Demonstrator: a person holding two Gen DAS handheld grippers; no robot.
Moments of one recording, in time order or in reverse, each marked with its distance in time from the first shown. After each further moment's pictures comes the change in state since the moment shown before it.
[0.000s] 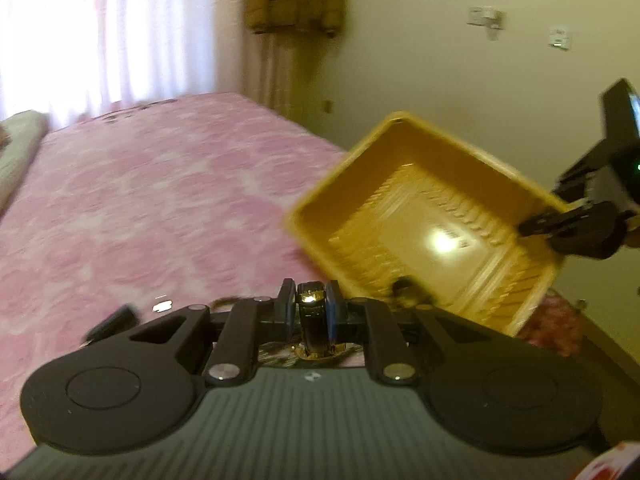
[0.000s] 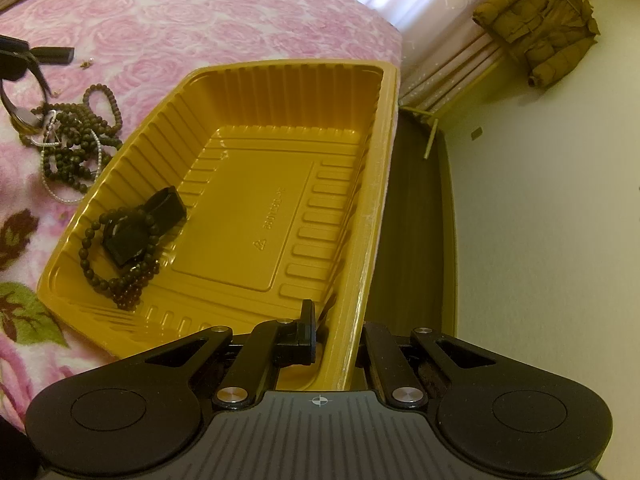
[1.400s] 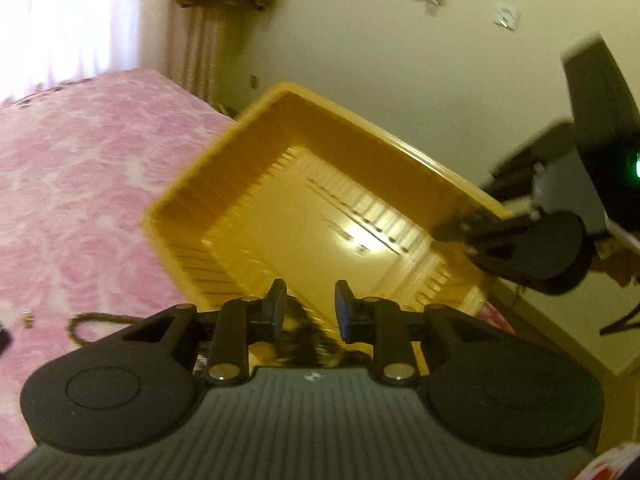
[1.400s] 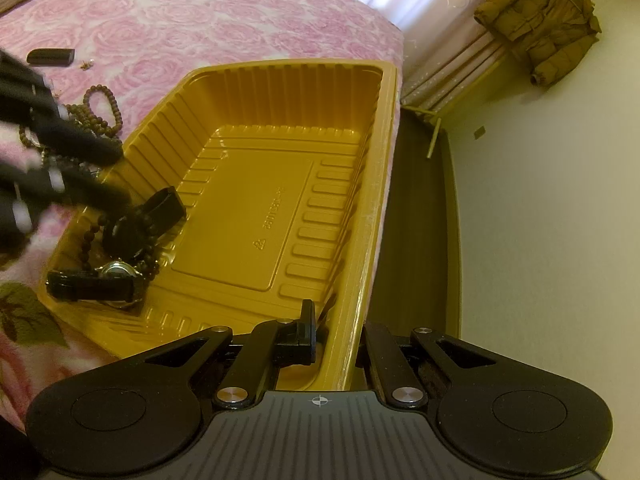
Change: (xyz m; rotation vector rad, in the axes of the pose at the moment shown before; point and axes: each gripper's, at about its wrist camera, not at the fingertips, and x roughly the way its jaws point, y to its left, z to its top) left arm 0.059 -0.055 0.015 -0.003 0.067 -0.176; right arm -0.001 0.000 0.002 -0.001 0.000 0.004
